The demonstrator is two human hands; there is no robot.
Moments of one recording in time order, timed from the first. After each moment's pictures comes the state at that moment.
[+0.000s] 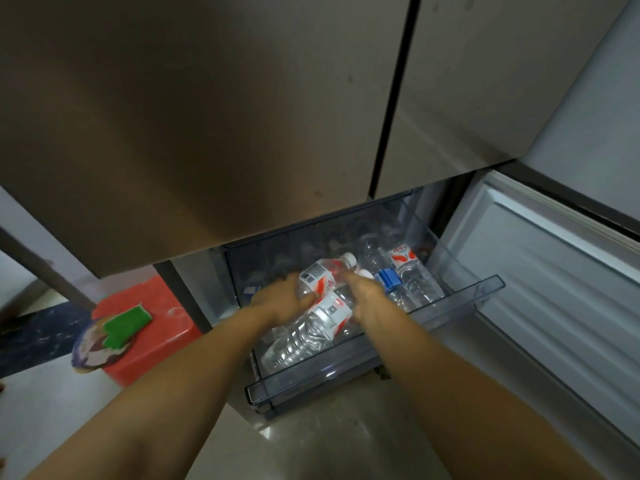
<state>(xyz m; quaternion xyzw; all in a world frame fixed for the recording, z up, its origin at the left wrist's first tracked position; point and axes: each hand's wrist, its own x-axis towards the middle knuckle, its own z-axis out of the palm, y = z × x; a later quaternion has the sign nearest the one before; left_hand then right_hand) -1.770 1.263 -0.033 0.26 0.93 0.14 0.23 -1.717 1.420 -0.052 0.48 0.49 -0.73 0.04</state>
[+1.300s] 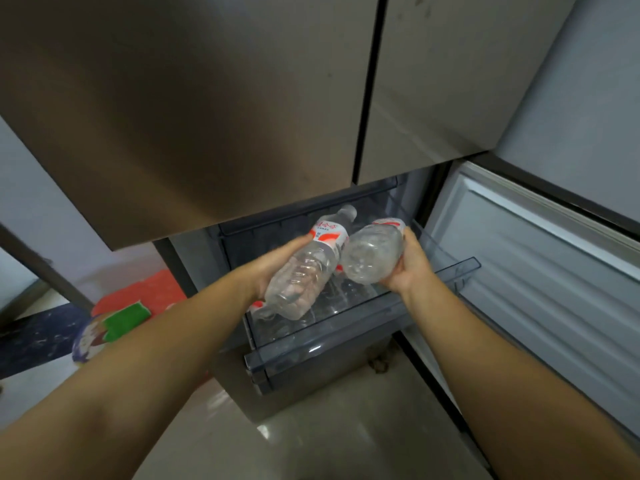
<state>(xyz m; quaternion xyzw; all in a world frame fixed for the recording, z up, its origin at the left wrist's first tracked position) -1.744 1.266 0.042 0.01 0.56 0.63 0.54 -1.655 1.459 0.038 0.36 0.30 -0.88 -0.06</state>
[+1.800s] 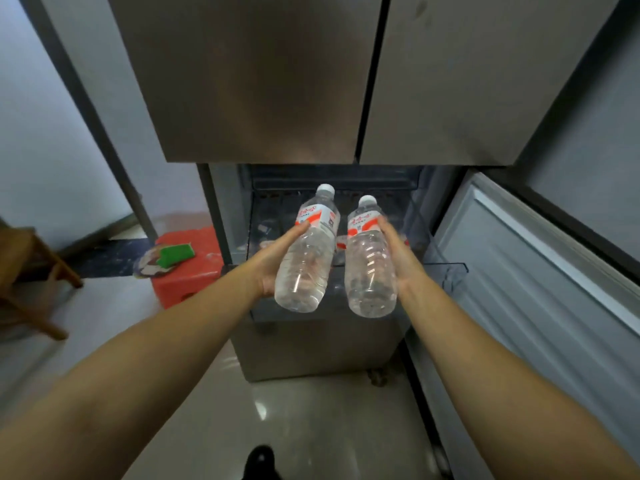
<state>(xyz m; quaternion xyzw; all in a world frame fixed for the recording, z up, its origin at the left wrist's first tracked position) -1.613 1.270 0.043 -0.06 0.44 0.79 0.42 -1.581 1.471 0.045 0.19 0.47 -0.86 0.10</state>
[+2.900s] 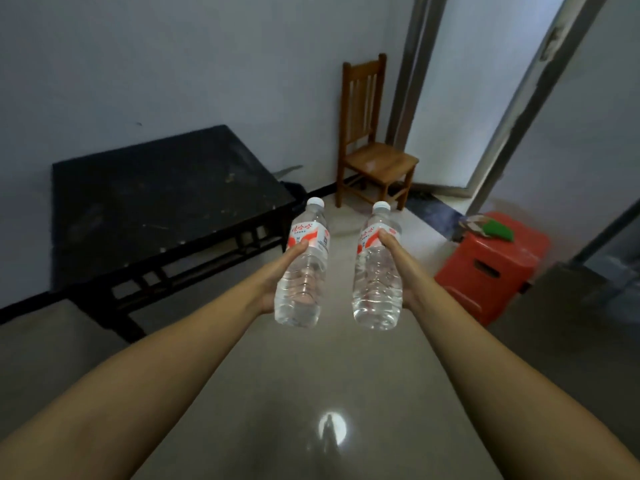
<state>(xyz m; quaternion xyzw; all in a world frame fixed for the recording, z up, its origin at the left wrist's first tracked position) -1.040 0.910 0.002 -0.26 0.36 0.90 -0.03 -1.225 1.039 0.016 -0.06 0.56 -0.63 0.54</state>
